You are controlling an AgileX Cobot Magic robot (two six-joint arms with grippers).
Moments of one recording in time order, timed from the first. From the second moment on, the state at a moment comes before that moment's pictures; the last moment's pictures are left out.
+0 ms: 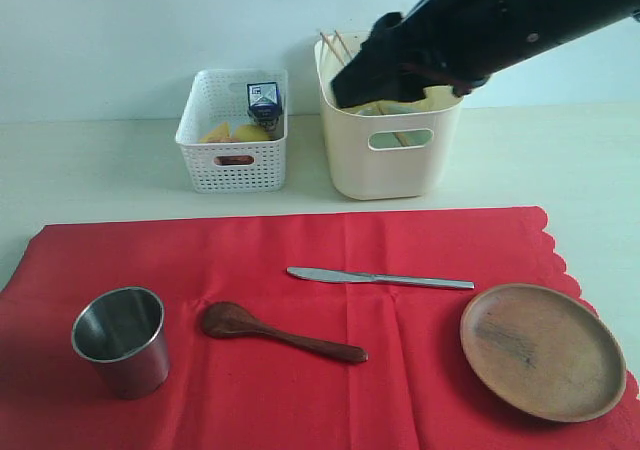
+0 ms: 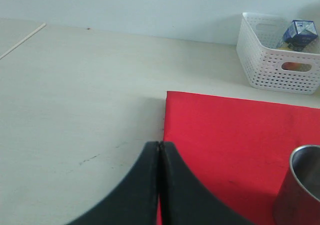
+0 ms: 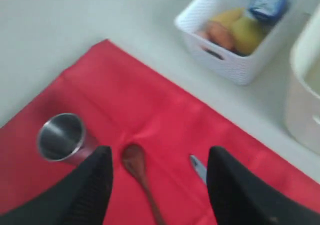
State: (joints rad) left arm 0.04 0.00 0.00 0.10 0.37 -0.17; right arm 0.40 1.50 -1.21 0.80 0.76 -0.75
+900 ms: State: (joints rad) left arm 0.04 0.00 0.00 0.10 0.37 -0.17; right arm 0.93 1.99 -1.40 0.34 0.54 -0.23
